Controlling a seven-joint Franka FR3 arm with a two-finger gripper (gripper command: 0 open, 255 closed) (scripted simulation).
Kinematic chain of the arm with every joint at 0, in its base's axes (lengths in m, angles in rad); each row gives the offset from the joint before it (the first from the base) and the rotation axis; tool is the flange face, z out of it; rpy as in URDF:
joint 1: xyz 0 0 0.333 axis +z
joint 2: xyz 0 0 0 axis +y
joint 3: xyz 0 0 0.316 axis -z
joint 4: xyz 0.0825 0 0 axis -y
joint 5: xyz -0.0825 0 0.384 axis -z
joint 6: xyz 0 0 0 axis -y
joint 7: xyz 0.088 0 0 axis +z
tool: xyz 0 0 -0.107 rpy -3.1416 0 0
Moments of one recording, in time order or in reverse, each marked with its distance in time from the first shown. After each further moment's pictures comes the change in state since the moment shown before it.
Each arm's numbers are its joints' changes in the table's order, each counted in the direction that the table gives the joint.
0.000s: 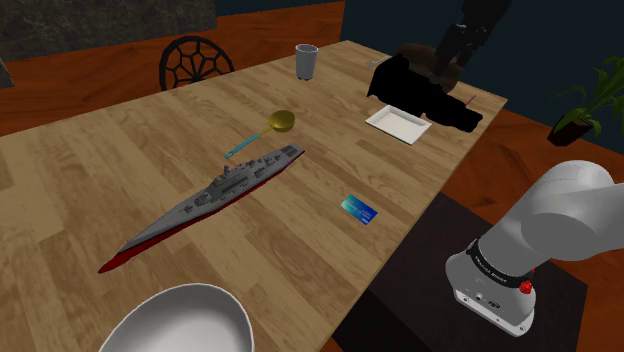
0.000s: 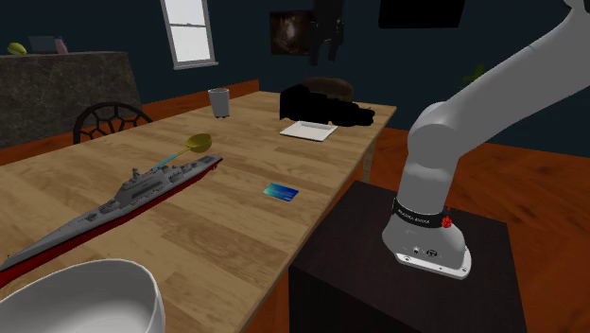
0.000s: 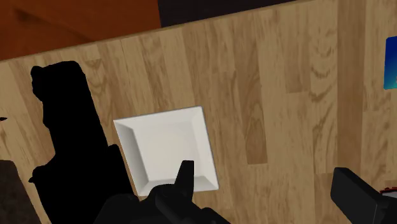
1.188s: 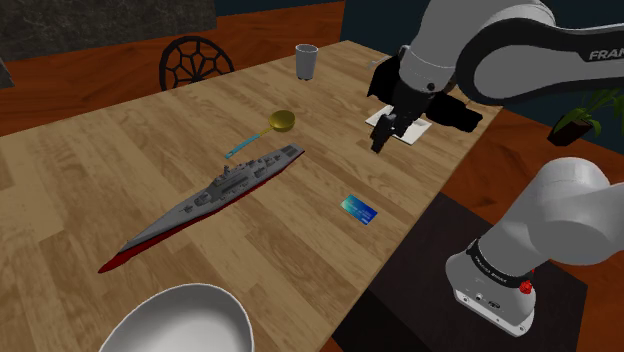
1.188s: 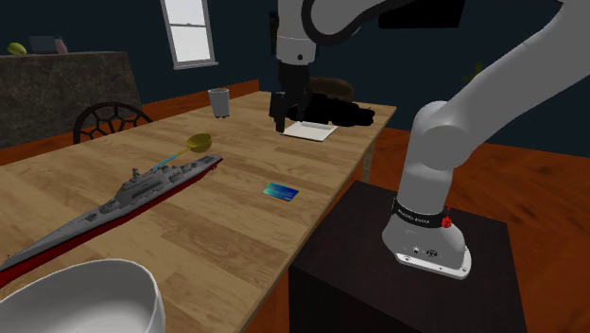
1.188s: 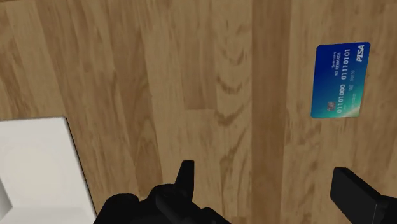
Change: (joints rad) arm 0.151 0.037 -0.228 -0.348 -0.158 0.400 -0.210
